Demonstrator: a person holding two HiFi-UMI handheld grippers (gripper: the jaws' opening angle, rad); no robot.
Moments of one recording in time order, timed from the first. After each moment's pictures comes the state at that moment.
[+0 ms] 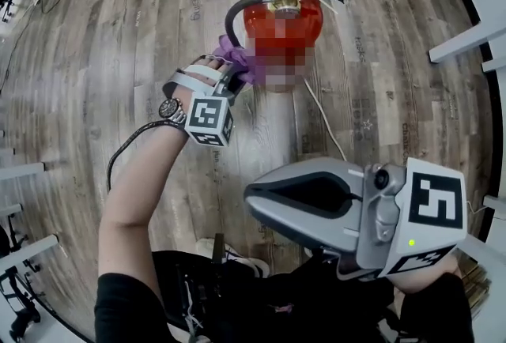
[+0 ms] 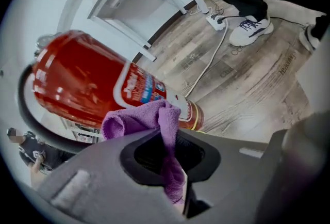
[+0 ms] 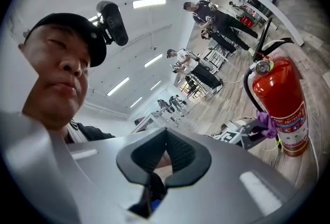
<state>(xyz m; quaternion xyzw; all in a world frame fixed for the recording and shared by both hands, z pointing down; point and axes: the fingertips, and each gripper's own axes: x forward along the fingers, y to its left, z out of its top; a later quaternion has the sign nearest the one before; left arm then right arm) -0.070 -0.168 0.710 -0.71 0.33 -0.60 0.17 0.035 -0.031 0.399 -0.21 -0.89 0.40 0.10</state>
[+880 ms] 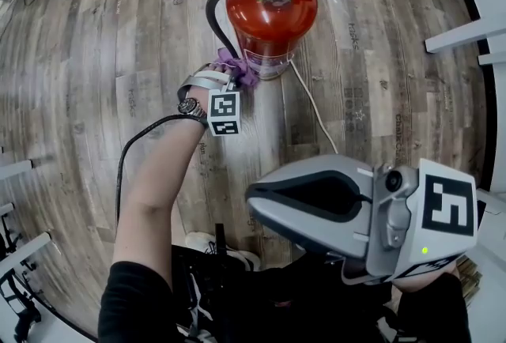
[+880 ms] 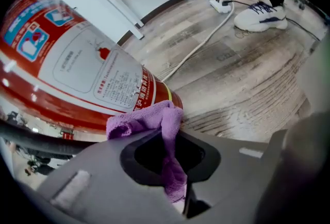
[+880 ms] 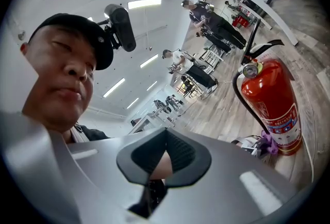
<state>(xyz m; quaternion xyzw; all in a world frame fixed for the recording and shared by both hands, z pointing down) -0.055 -0.166 0.855 -0.70 0.31 -0.63 0.06 0.037 -0.056 0.413 -0.19 -0.88 0.41 0.11</state>
